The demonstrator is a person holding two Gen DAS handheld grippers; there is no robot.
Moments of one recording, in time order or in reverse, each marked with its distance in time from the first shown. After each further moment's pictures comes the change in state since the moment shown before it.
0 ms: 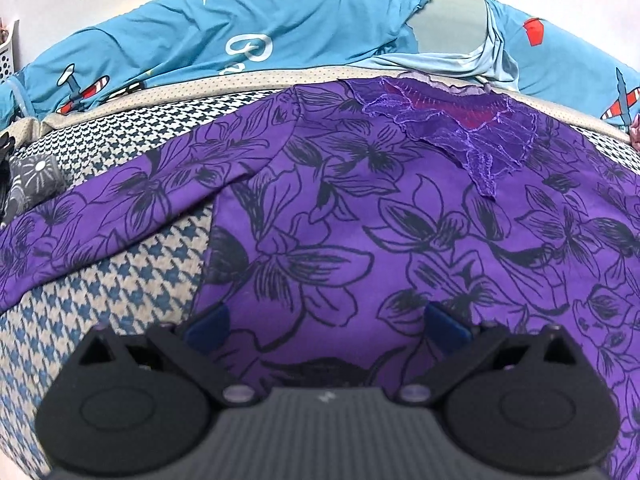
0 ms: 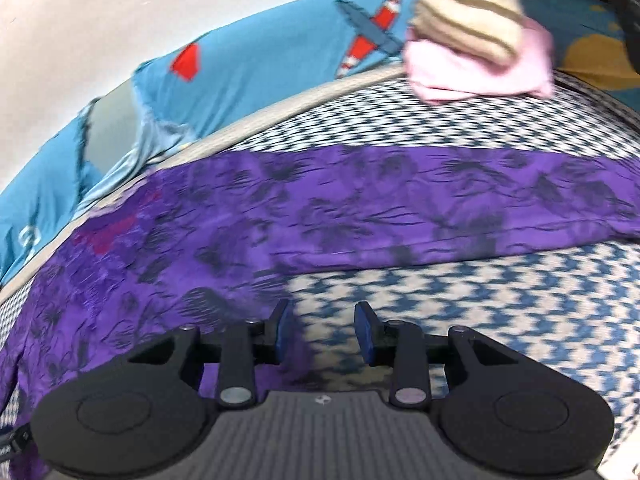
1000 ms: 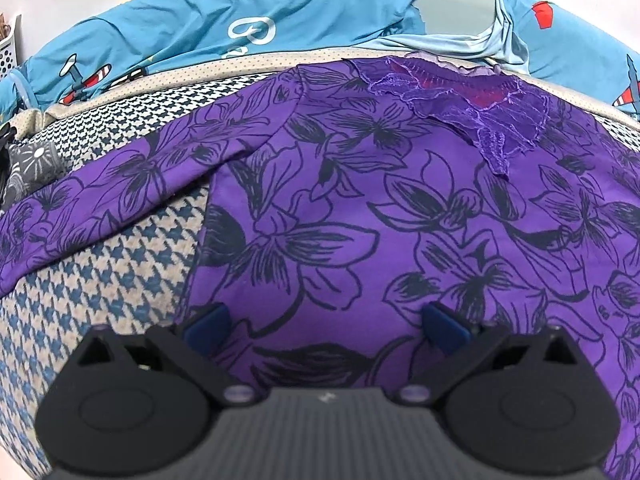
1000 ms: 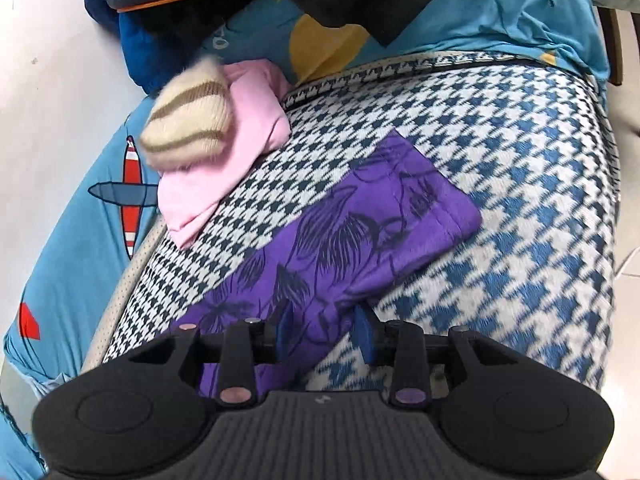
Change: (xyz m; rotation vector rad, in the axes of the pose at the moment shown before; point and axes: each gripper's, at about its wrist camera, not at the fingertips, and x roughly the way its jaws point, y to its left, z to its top) left arm 0.018 -0.007 -0.008 -0.003 0.025 0.031; right arm -0.003 -0.164 0.030 0.637 -0.240 -0.171
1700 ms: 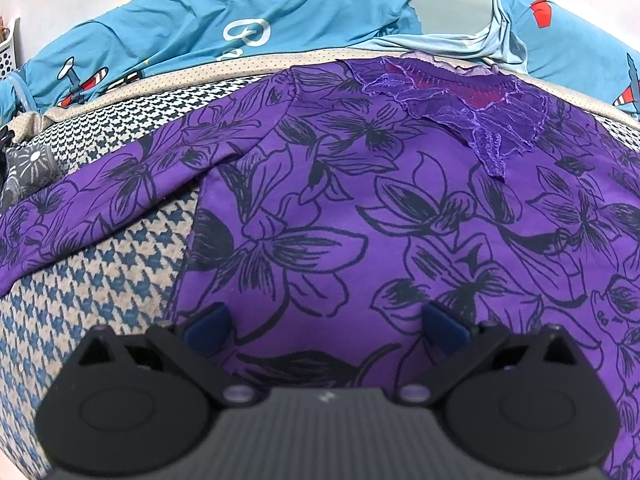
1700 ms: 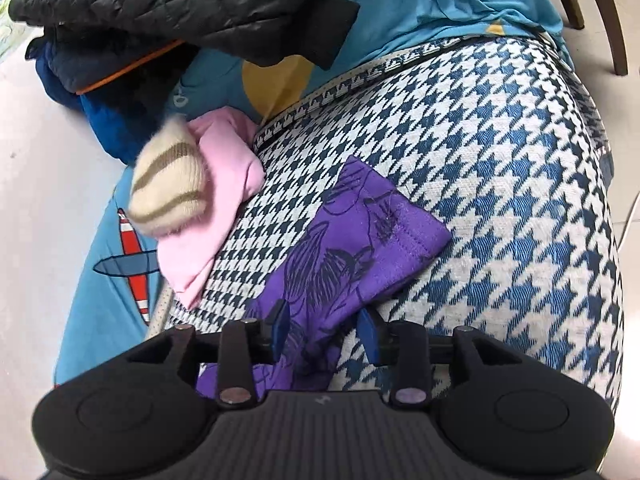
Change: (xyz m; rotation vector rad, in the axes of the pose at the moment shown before) left arm 0.003 -0.008 0.002 0.006 -0.012 0.005; right arm -0.002 -0.025 0.011 0.218 -0.049 0.028
